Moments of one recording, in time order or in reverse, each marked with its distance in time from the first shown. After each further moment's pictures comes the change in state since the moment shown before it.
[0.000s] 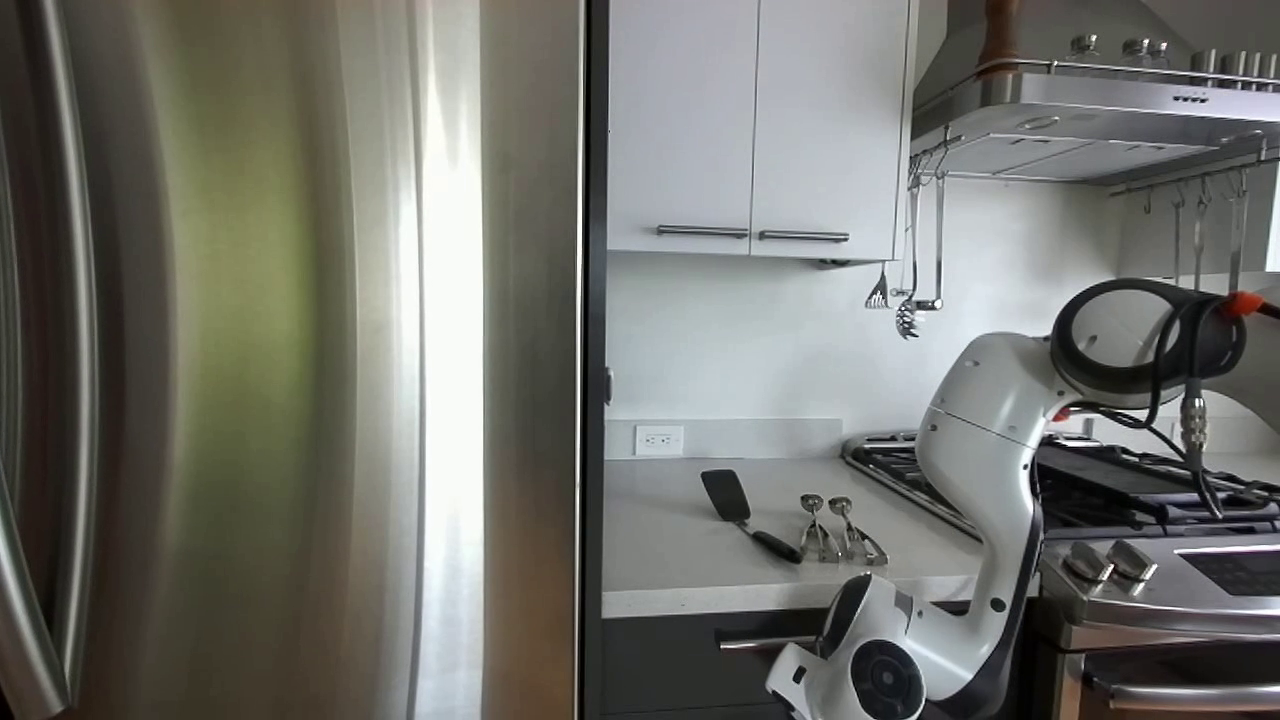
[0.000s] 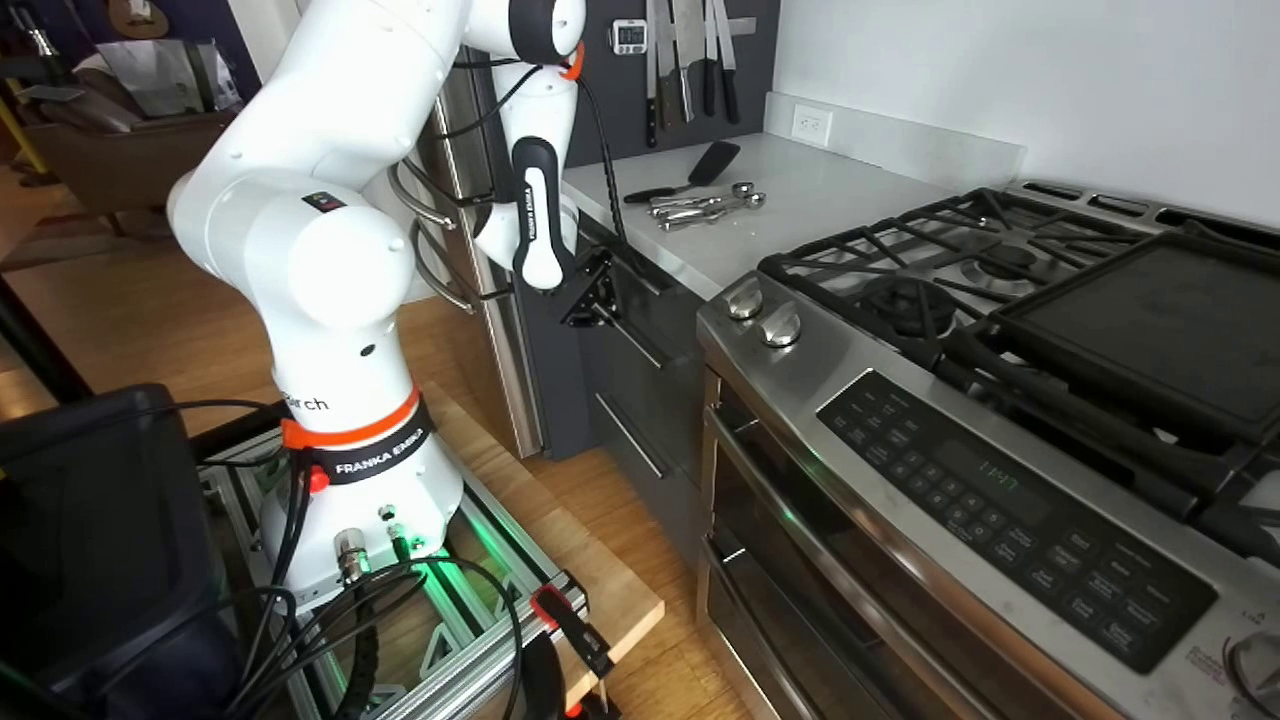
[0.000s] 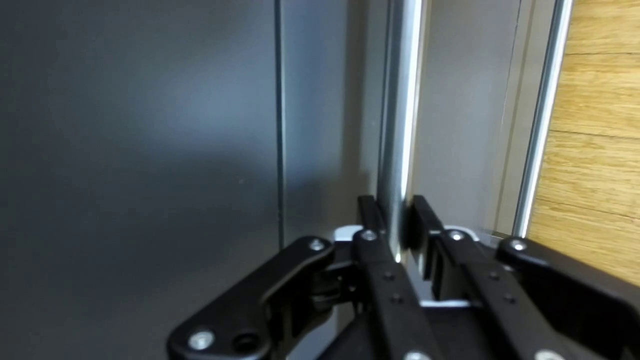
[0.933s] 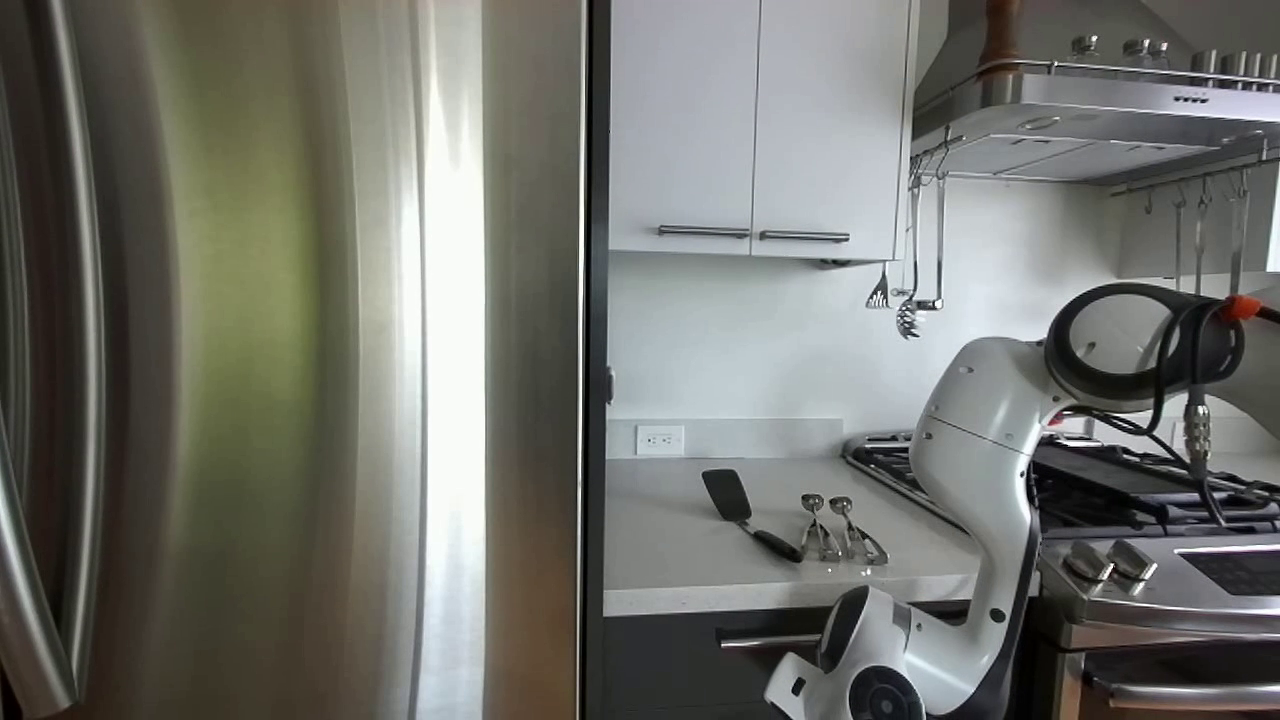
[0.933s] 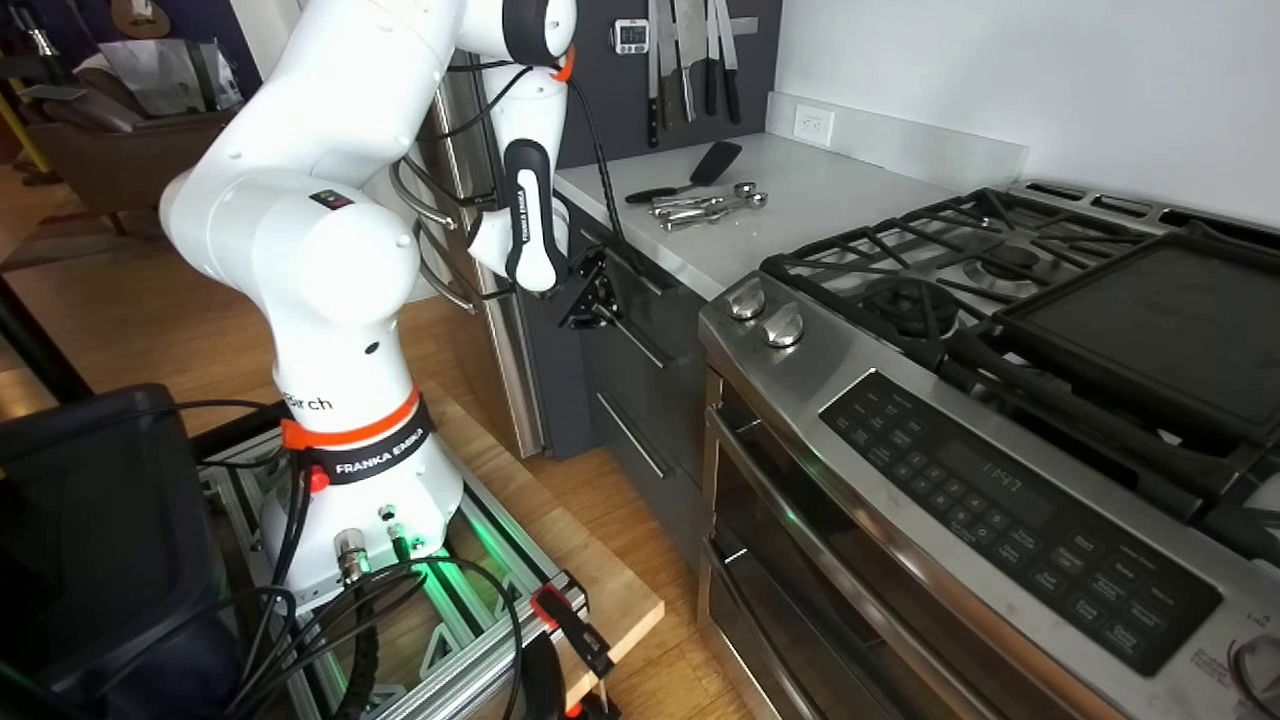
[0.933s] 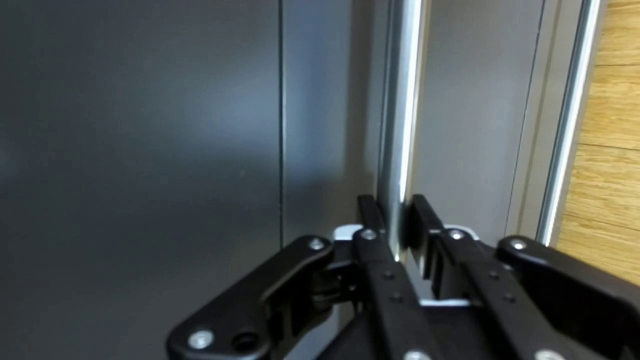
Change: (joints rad) arm 0.059 0.010 -0.026 0.001 -0.005 -0.086 0.046
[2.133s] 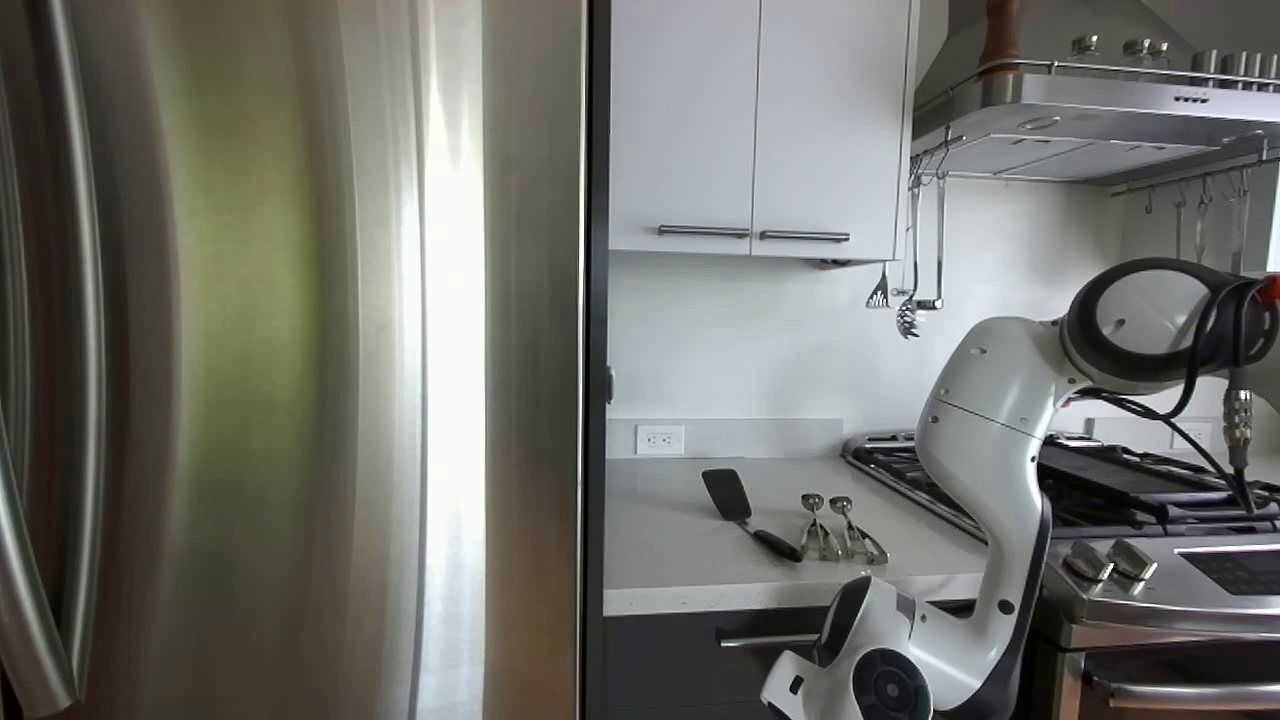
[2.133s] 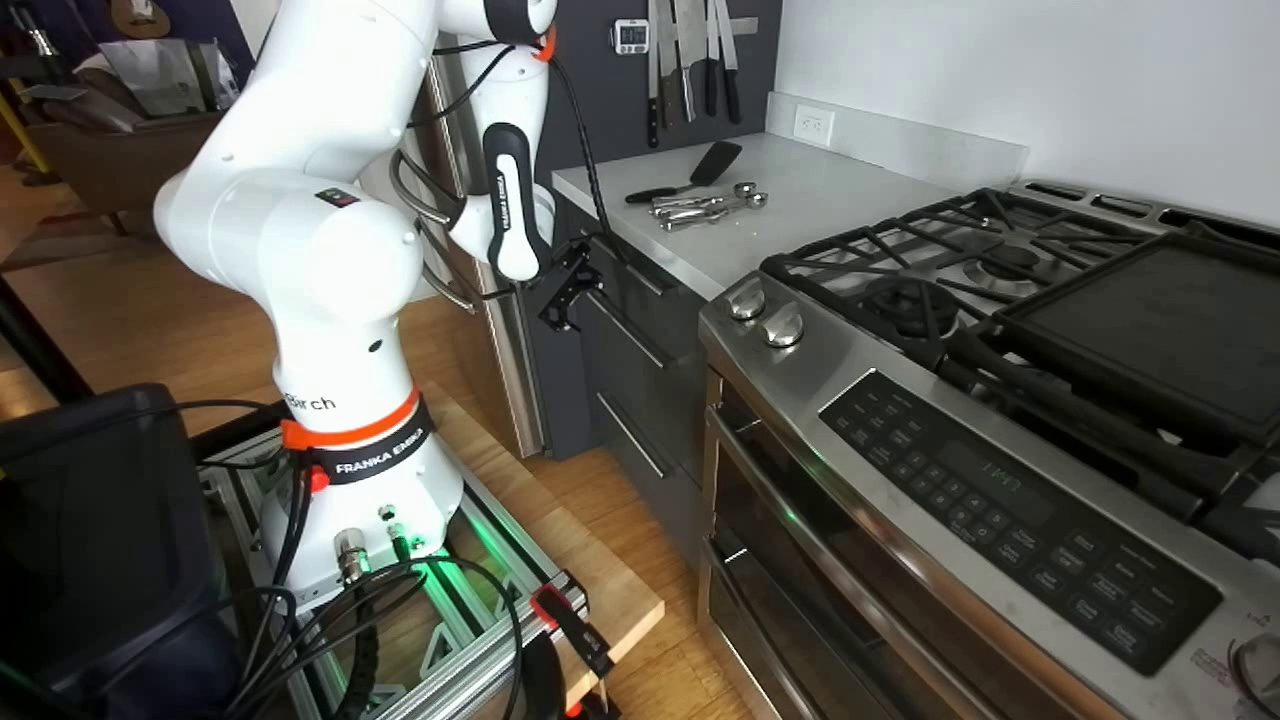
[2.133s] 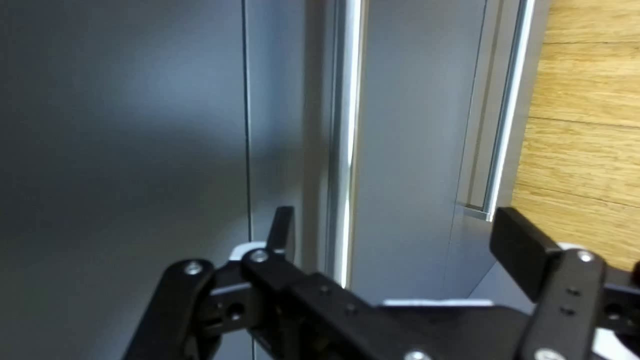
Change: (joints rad) arm 0.047 -0.070 -0.002 -0.051 0.079 0.082 -0.031
